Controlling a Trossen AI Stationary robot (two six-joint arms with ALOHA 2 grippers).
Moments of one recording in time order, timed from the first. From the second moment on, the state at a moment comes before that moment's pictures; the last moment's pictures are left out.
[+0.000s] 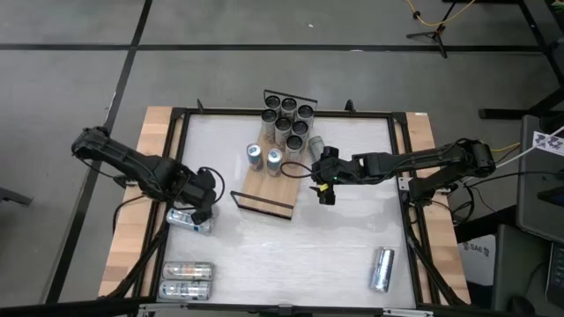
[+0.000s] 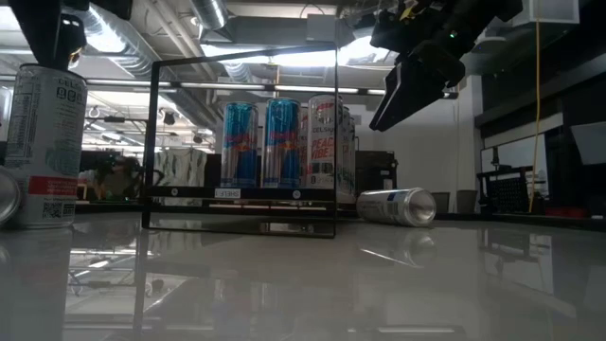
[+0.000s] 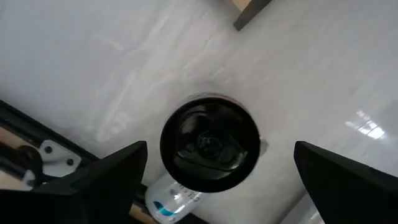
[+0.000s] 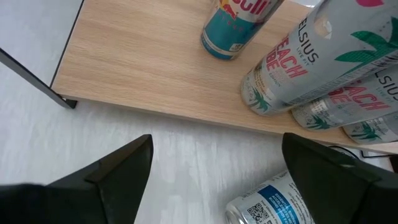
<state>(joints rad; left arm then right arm) -0.38 1.19 1.12 -1.37 -0.11 -1.00 0.04 1.42 0.99 -0.44 0.24 -0.06</state>
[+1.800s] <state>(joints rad) -0.38 1.24 1.04 -1.35 -0.14 -0.58 0.04 1.42 0.99 -0.42 0.22 -0.05</state>
